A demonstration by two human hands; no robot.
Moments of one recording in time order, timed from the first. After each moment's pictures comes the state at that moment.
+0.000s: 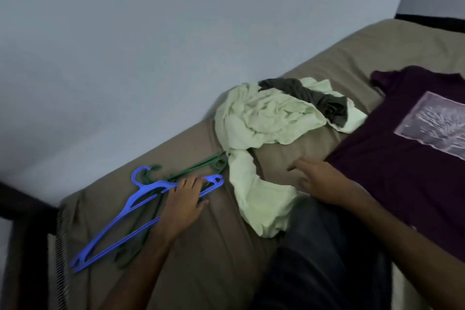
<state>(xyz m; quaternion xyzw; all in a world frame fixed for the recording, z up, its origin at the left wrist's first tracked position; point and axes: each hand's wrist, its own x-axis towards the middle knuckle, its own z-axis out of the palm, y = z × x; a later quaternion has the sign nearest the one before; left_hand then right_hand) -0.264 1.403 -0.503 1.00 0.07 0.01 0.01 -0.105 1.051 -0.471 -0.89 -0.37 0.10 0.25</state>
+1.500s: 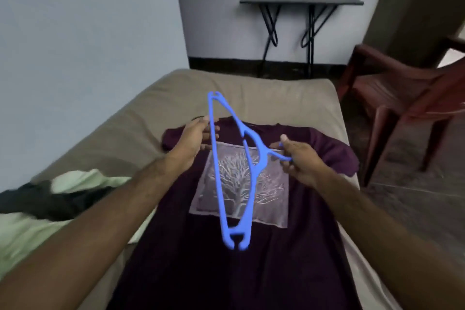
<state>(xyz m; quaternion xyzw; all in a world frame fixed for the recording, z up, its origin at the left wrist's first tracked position) 0.228 0.881 -0.397 0.72 -0.07 -0.11 0.69 0.122 0.643 -0.435 -0.64 0.19 -0.05 0.74</state>
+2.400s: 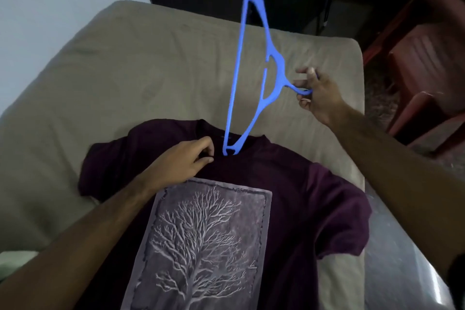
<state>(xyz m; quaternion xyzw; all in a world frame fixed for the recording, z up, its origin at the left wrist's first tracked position) 0.416 0.761 -0.488 0.87 -0.37 -0.18 0.26 0.420 0.398 -0.462 -0.64 0.25 -0.06 0.72</state>
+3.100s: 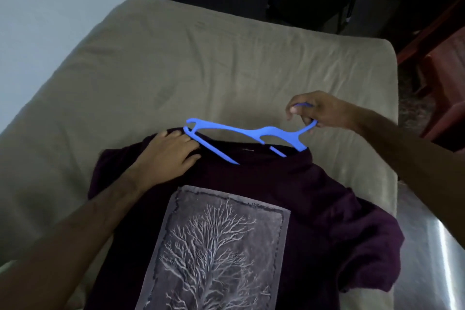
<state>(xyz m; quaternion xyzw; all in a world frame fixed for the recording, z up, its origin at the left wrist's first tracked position) 0.470 0.806 -0.501 0.92 -0.40 -0.05 -0.03 0.450 0.406 -0.460 -0.89 -0.03 0.19 0.41</state>
